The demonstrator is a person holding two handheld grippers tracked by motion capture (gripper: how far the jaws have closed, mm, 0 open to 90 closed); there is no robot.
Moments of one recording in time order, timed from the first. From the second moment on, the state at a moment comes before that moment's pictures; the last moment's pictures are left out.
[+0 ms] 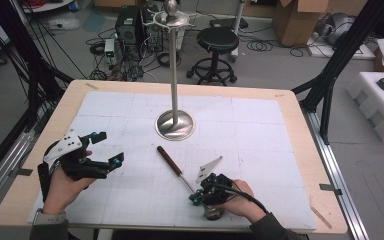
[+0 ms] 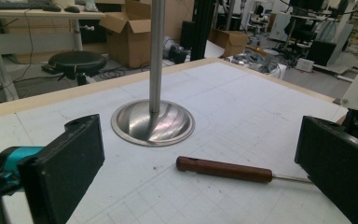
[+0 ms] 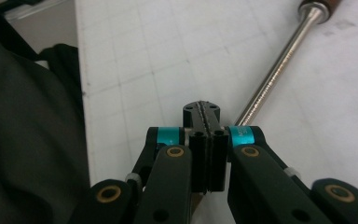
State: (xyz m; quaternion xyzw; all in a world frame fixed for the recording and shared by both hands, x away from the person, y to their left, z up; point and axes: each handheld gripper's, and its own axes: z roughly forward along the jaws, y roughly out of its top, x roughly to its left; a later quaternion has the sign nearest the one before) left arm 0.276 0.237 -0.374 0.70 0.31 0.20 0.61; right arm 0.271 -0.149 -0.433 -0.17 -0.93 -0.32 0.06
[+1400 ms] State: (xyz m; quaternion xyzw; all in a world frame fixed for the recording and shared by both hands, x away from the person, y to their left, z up) left arm 0.277 0.239 -0.376 0.70 0.32 0.21 0.60; right arm 0.350 -0.140 -0.427 -0.18 -0.94 -0.29 0.01
